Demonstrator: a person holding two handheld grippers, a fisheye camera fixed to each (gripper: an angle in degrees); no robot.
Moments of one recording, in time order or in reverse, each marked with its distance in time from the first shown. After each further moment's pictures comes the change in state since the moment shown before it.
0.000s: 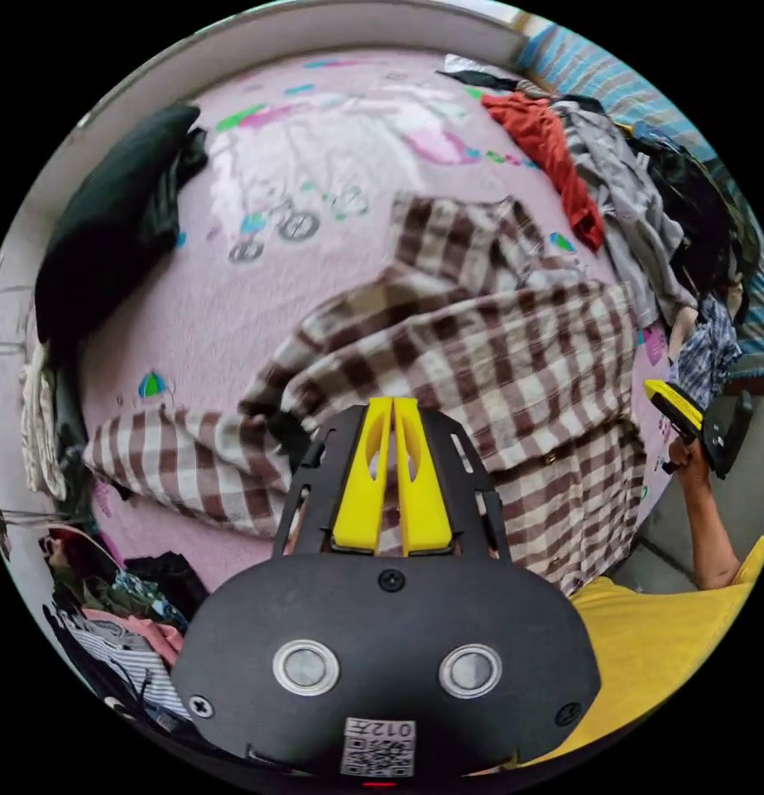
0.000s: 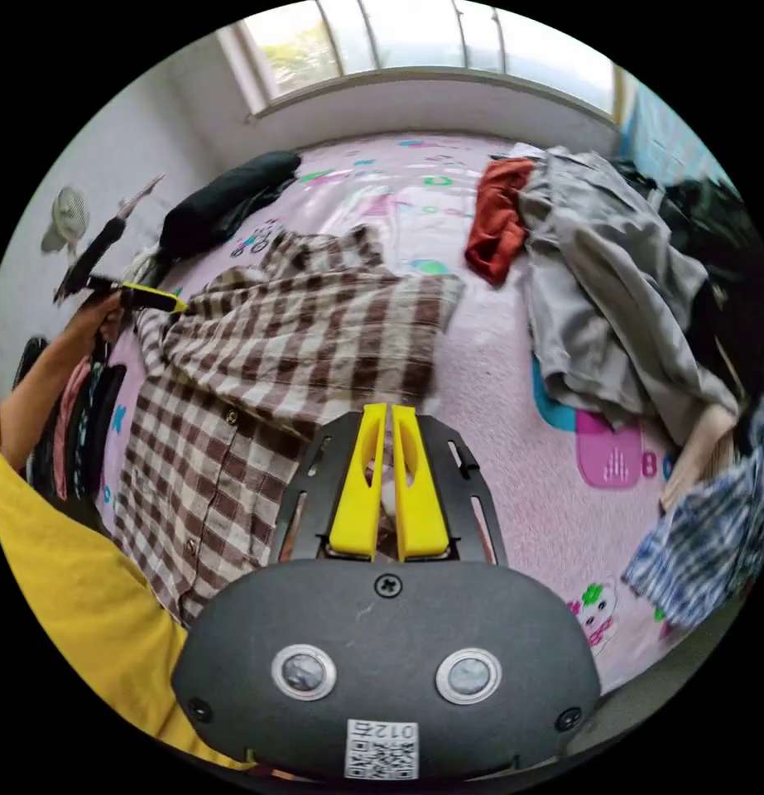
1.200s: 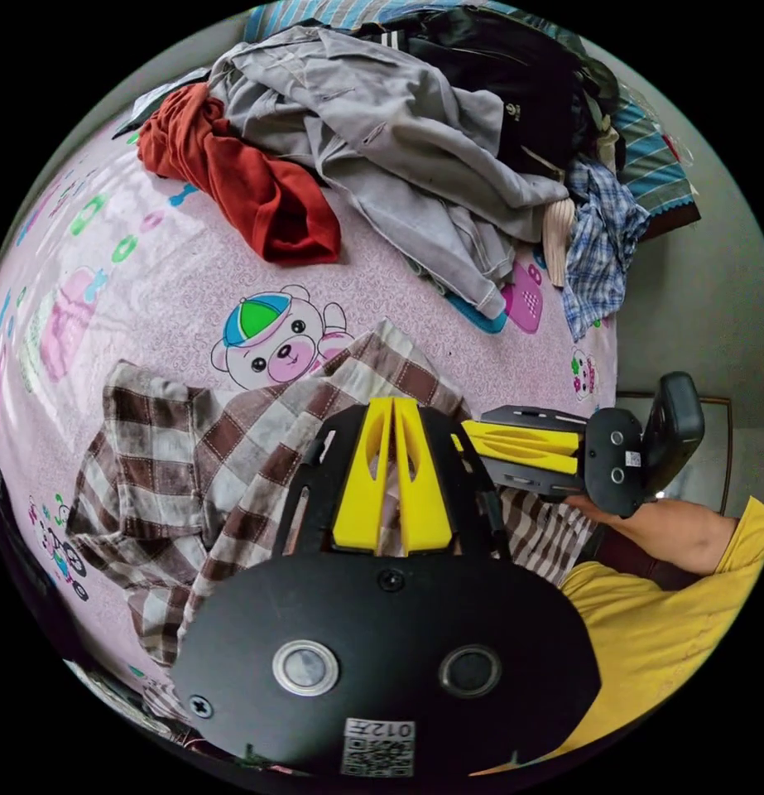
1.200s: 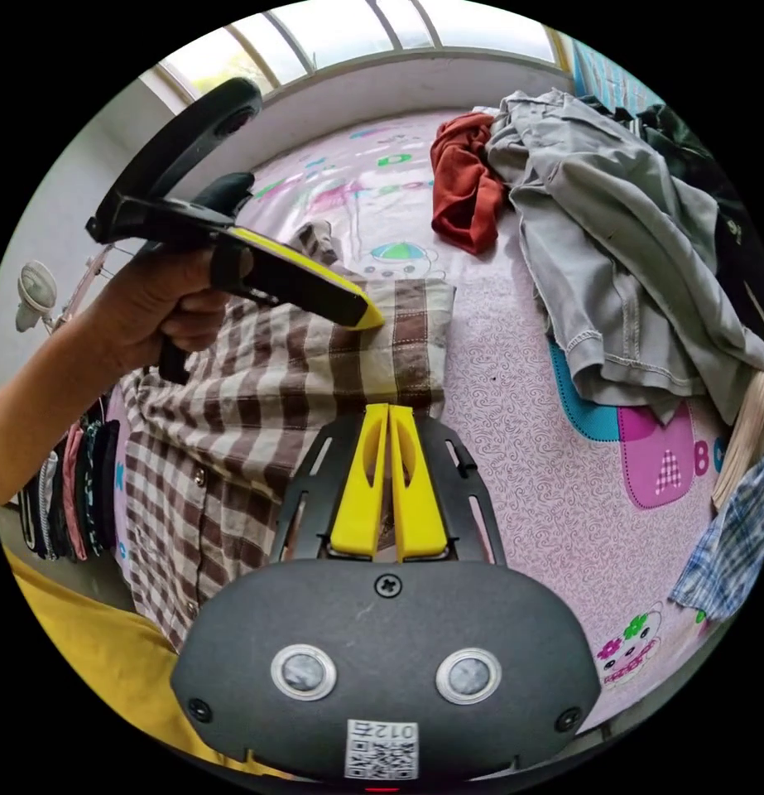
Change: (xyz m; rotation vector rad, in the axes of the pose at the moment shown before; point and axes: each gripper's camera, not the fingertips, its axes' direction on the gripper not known) left arm 0.269 -0.149 0.065 -0.085 0.236 0.502; right arm 0.032 -0.054 0.027 -0.049 -0.056 0.060
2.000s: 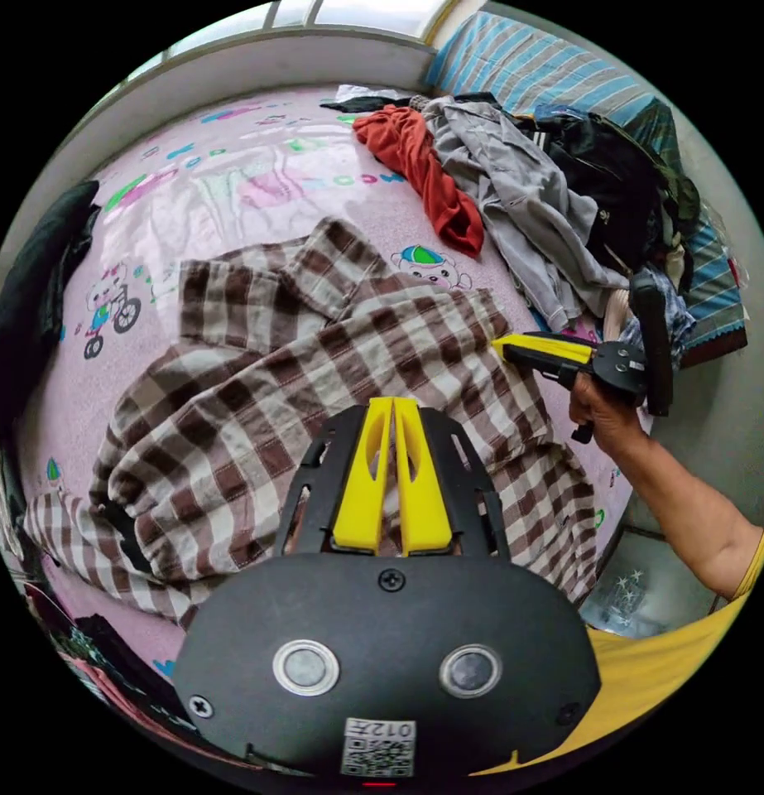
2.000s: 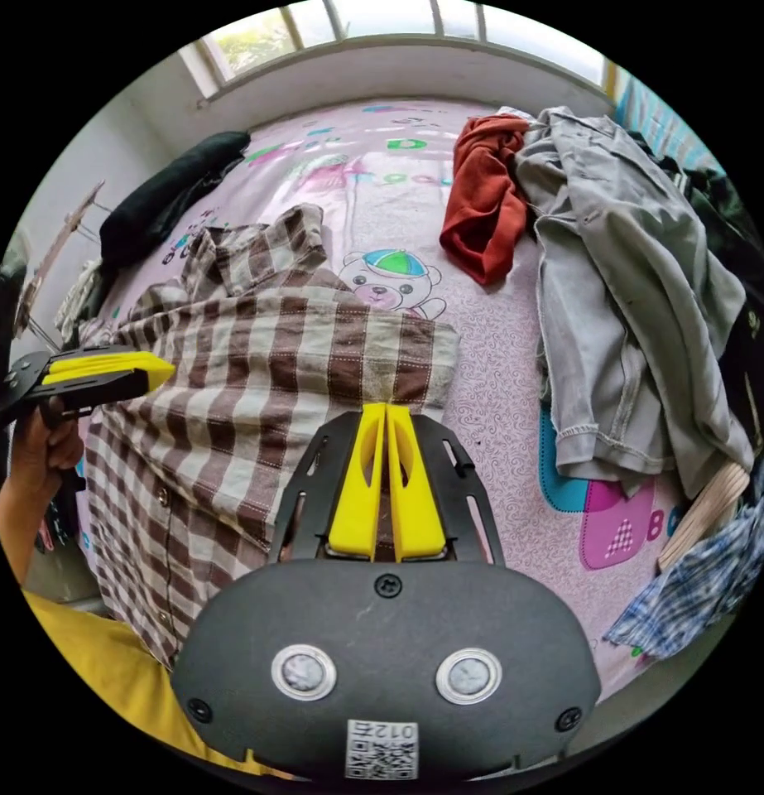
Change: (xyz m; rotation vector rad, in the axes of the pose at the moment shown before) left arm -0.029 0.278 -0.060 0.204 -0.123 -0.463; right arm -0.047 -0.050 0.043 -0.079 0.151 -0.128
